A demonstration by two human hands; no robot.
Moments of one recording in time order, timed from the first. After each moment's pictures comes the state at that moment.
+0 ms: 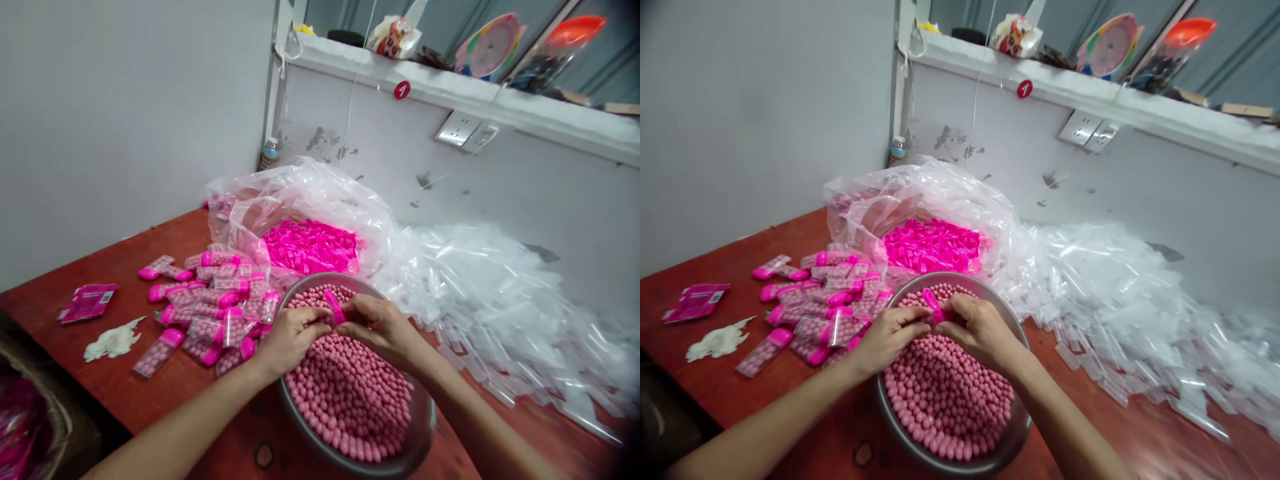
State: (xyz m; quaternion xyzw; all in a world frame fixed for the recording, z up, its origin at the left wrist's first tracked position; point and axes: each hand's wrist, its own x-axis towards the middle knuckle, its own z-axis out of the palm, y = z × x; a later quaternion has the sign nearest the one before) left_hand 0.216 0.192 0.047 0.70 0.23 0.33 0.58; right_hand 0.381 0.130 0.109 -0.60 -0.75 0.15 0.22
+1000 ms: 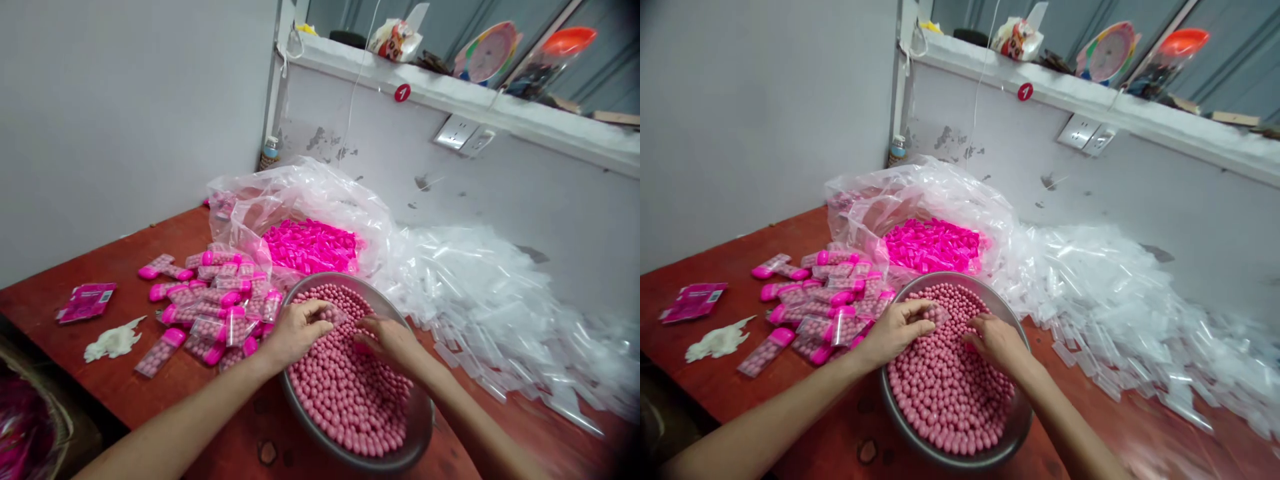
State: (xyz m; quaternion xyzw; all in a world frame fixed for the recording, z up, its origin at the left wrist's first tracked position) left_hand 0.219 0.197 0.042 0.69 0.25 0.33 0.59; right_hand 0.418 0.115 0.059 -0.72 -0.69 0.07 -0.03
